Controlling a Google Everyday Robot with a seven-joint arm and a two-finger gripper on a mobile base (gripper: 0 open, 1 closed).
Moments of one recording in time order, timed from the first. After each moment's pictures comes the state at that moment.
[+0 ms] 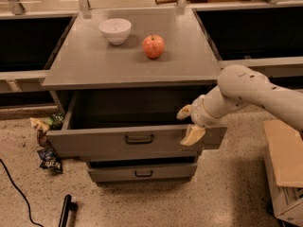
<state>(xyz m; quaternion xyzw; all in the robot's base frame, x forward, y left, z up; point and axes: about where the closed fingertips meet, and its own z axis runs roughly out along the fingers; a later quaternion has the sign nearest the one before) 0.570 -0.116 0.683 -0.72 0.65 0.09 0.24</state>
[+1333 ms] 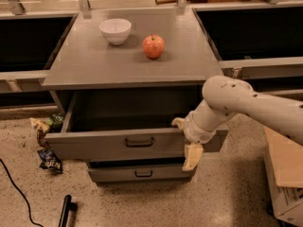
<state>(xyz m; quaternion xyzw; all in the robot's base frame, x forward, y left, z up) 0.512 -0.102 0.641 -0.75 0.63 0.13 0.15</state>
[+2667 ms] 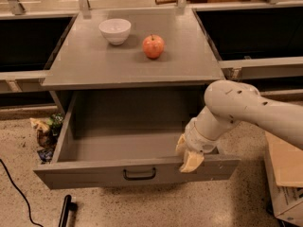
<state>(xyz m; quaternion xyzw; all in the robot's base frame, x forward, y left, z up) 0.470 -0.100 0.662 -0.75 0.64 0.12 0.14</state>
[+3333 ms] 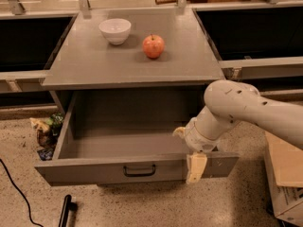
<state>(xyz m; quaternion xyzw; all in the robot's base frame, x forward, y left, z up) 0.470 -0.100 0.663 -0.75 0.64 0.12 0.14</state>
